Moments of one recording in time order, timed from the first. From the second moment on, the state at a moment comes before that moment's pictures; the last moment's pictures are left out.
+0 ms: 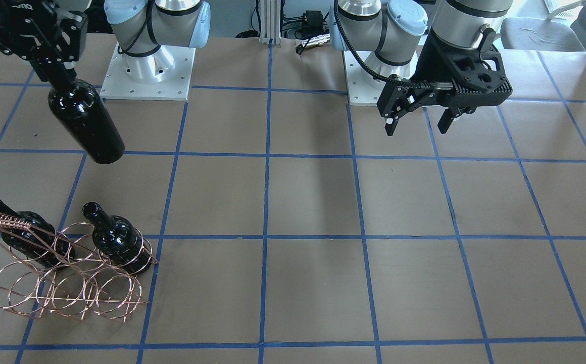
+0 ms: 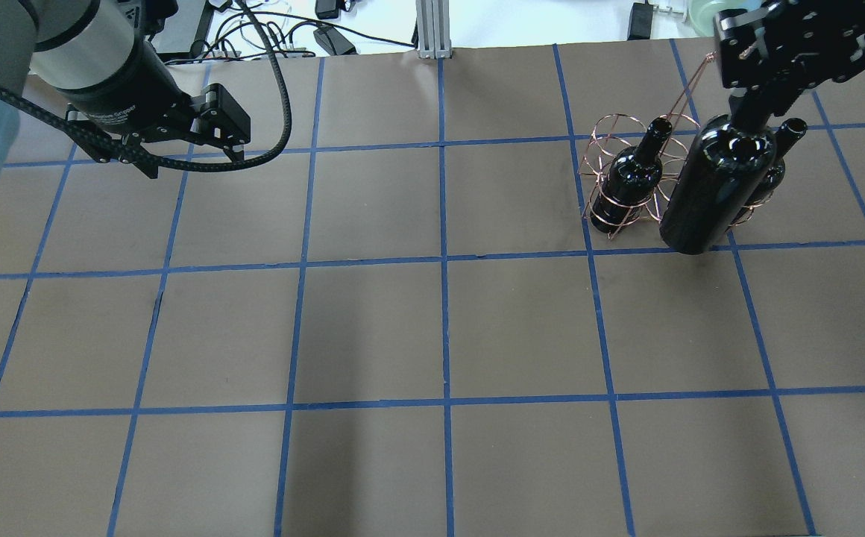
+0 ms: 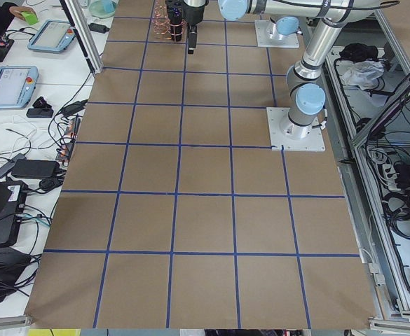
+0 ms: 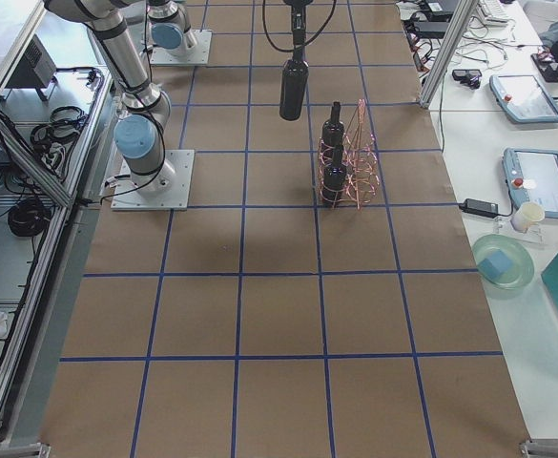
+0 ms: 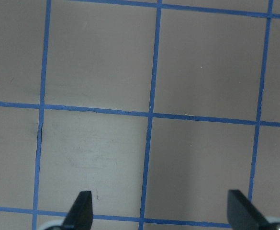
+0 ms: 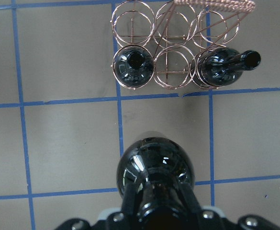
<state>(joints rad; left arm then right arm) -1.56 -1.52 -1.59 -1.48 1.57 -0.08 1.45 -1.62 1.35 -1.38 -1.60 -0.07</state>
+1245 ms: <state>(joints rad) -1.57 -1.48 -1.62 -1.50 1.56 -0.07 1.32 -1.42 1.35 -1.68 -1.53 -0.27</state>
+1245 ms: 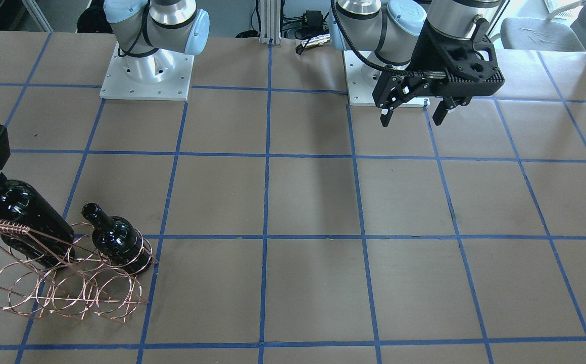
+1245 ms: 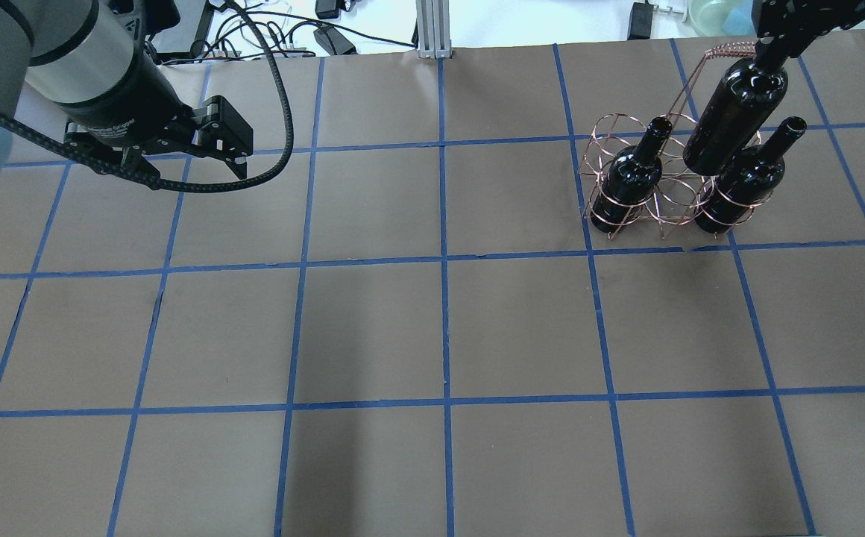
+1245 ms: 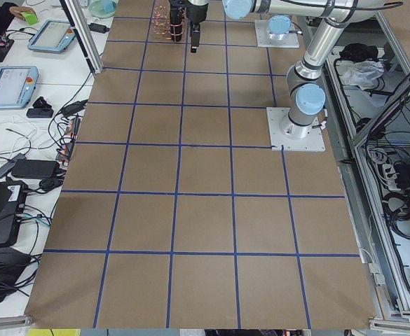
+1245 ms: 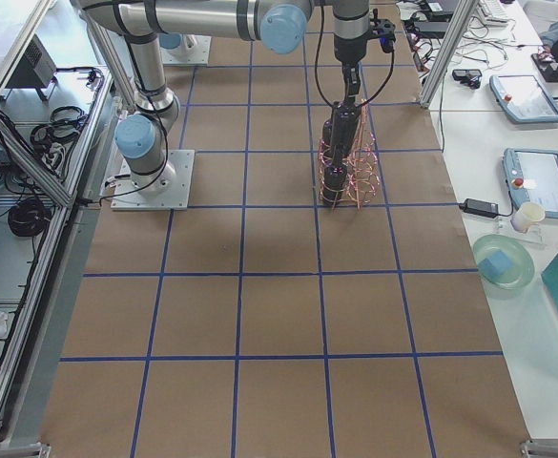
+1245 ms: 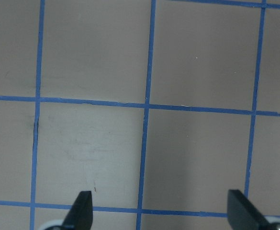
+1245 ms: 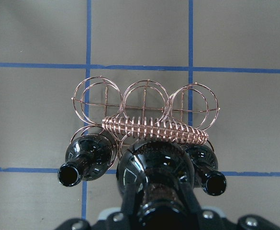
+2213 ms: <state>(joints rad) -1.57 -1.46 -1.62 -1.55 1.56 -0.04 1.33 -1.41 1.41 -1.69 -1.52 -0.28</state>
